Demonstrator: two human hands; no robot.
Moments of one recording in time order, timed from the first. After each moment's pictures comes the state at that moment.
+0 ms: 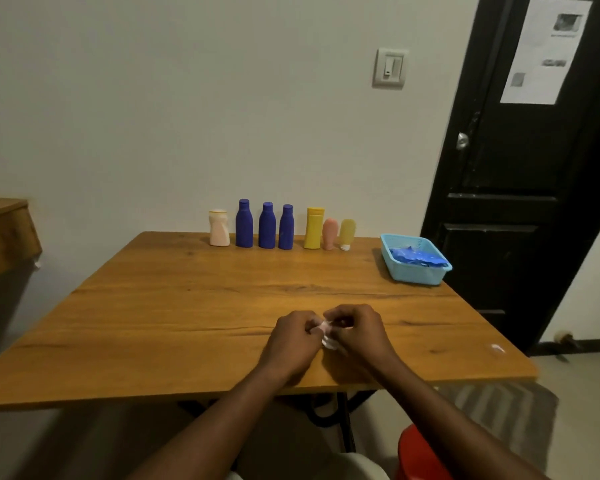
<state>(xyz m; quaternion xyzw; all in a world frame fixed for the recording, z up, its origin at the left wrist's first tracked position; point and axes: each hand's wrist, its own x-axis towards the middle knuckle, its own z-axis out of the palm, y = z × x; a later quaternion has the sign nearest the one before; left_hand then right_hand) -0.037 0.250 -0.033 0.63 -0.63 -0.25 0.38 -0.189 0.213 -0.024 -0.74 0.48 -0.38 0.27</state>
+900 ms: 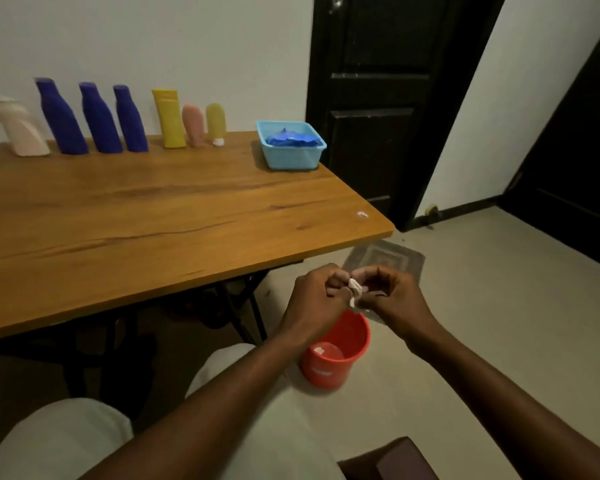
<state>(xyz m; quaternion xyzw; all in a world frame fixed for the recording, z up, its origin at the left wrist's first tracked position) -0.271 0.281 -0.132 0.46 -0.68 -0.41 0.41 -0.433 0.319 -0.109 -0.59 0.56 -0.46 0.36</state>
